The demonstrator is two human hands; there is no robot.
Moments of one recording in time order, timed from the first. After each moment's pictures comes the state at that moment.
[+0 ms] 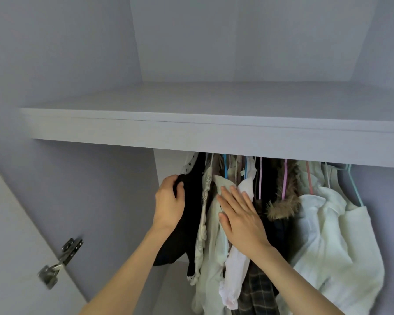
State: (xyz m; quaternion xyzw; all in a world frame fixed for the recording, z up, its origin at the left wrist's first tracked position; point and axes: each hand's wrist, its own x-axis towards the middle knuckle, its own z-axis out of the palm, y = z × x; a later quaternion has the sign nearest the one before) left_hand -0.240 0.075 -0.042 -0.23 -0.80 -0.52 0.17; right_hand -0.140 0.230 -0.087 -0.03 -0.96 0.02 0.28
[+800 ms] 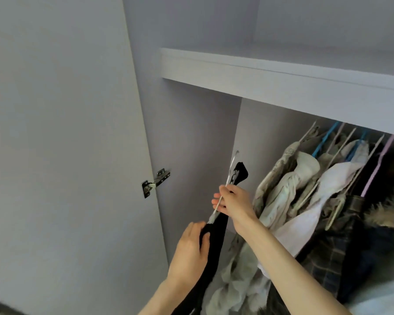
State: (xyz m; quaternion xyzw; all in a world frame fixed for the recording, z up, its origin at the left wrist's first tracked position) left_hand -0.103 -0.056 -0.159 -0.10 -0.88 -0.43 0.14; right_hand -0.170 0.054 -0.073 -0.16 -0.68 0.71 -0.03
